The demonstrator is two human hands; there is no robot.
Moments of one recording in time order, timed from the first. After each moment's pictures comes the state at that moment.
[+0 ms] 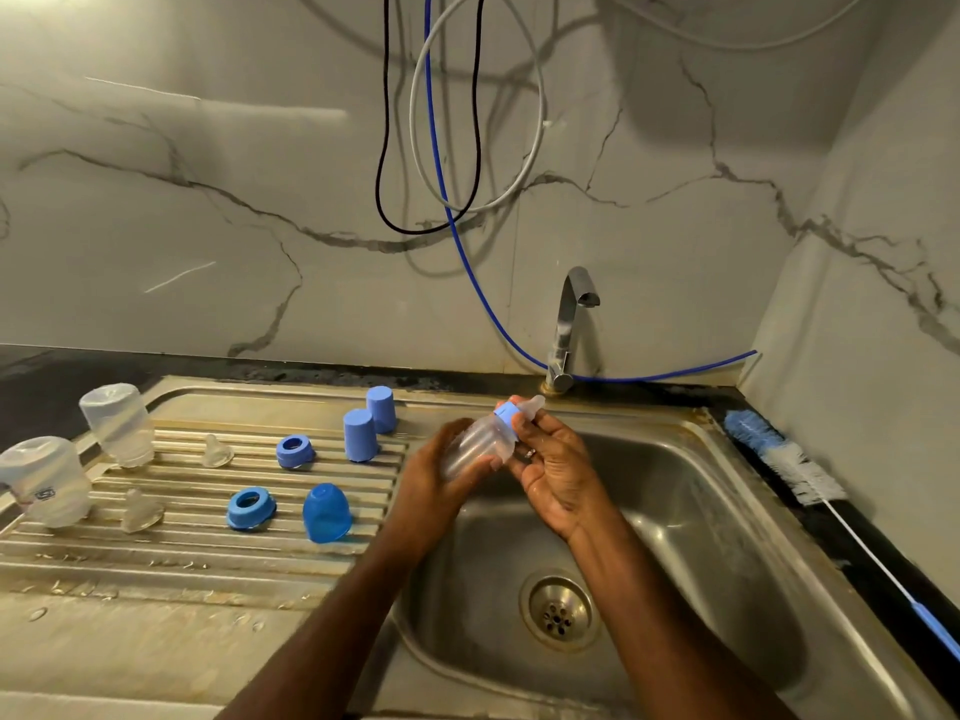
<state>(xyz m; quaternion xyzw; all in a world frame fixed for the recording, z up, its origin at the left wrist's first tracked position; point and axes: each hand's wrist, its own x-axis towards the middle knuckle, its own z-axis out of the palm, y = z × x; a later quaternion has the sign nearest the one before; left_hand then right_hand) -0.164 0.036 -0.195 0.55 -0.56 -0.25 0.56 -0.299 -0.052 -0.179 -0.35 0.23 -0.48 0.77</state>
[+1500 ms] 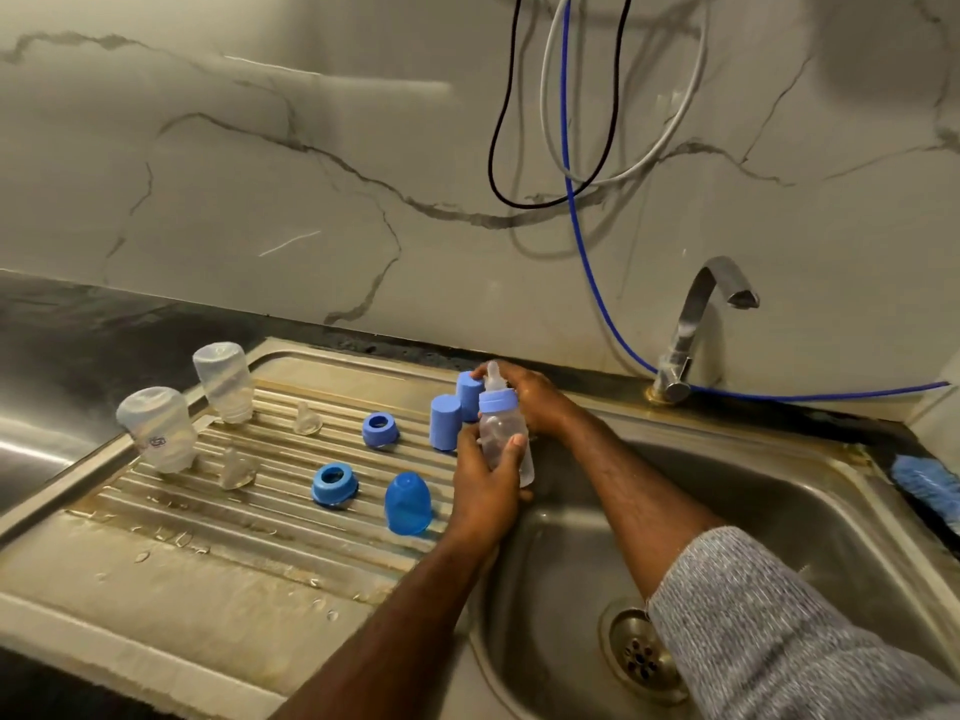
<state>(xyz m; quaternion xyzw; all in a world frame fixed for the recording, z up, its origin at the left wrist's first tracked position) -0.133 0.004 -0.228 0.61 -0.28 -0.31 0.67 -0.144 -0.159 -0.191 -0.89 0.28 -0.15 0.31</state>
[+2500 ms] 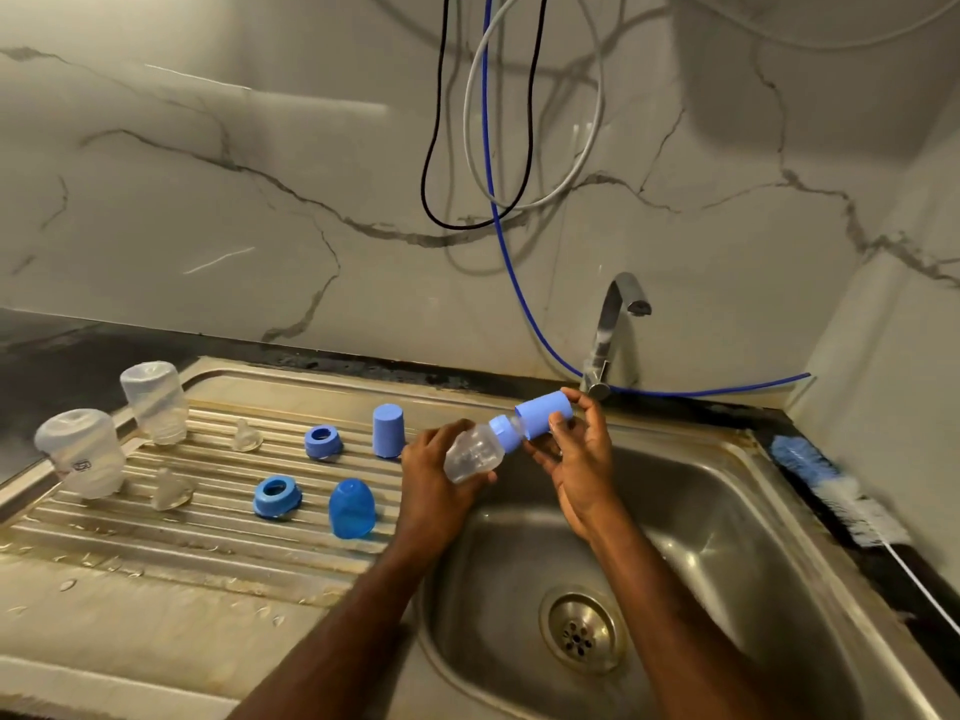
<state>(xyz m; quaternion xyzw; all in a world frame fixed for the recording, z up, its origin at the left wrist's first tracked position) -0.133 0.011 -0.230 0.67 -0.48 -0.09 0.56 -0.276 -0.084 -0.203 -0.48 0.25 -0.56 0.62</state>
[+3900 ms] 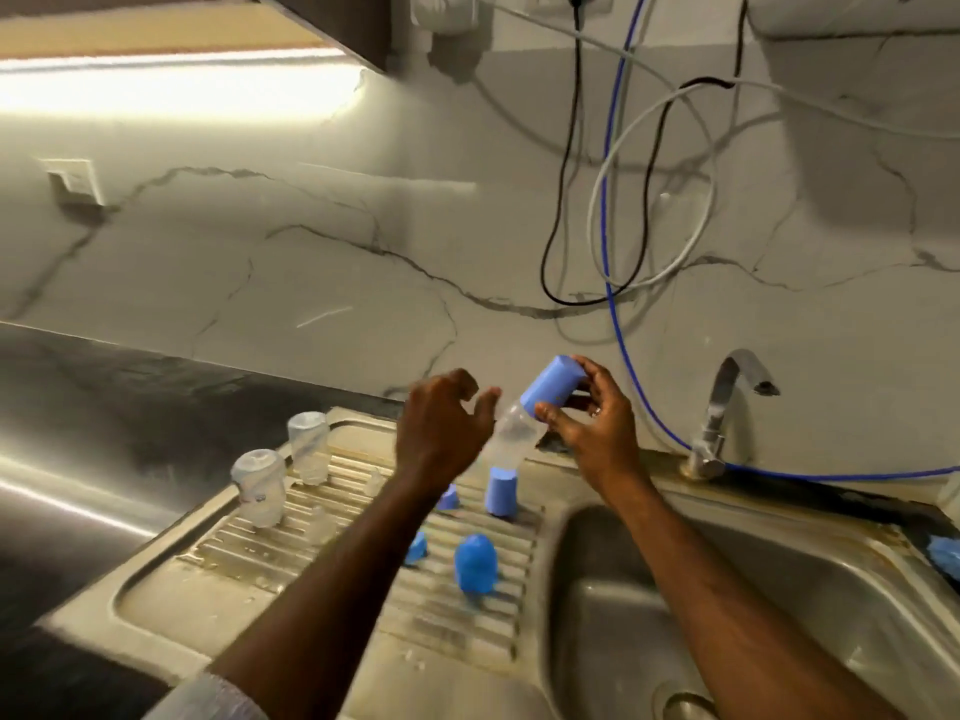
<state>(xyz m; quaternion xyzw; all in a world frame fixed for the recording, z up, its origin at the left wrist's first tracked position) -0.023 0.064 -0.091 0.74 -0.43 0.12 0.50 -0.167 -0.055 -0.108 -0.72 0.23 -0.54 0.38</state>
